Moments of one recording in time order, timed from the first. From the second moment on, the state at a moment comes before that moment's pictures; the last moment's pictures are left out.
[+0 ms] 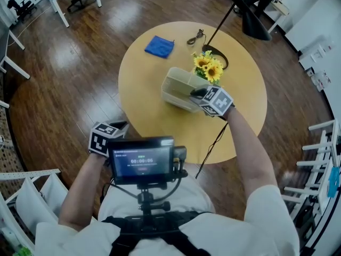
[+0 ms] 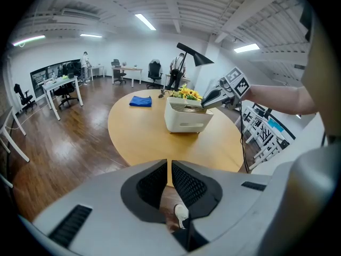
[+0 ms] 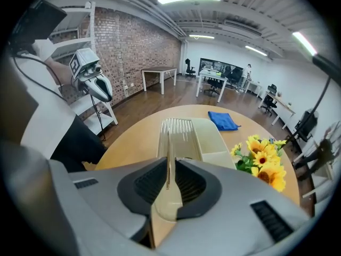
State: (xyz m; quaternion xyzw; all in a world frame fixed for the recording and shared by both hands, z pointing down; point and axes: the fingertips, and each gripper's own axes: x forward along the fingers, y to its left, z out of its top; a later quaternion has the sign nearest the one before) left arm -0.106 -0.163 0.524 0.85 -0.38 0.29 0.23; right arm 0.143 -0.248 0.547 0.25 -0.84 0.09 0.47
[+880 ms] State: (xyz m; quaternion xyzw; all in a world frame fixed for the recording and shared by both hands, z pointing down) left arm -0.157 -0.129 0.532 0.88 -0.29 0.30 0.21; right arm 0.200 -0.025 0.533 0.66 -0.69 0.26 0.19
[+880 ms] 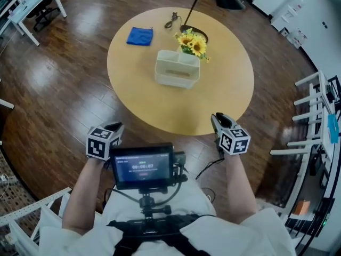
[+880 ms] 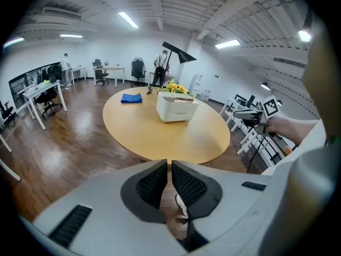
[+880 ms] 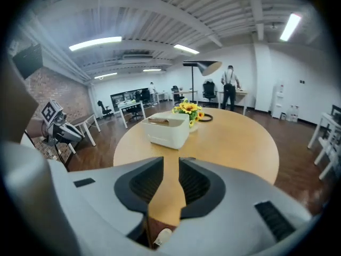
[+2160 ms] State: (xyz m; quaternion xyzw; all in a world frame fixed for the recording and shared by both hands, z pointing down) left arm -0.237 -0.109 0.566 0.90 -0.25 0.30 0.19; right arm 0.101 0.159 0.544 0.74 -0.58 0.27 0.21
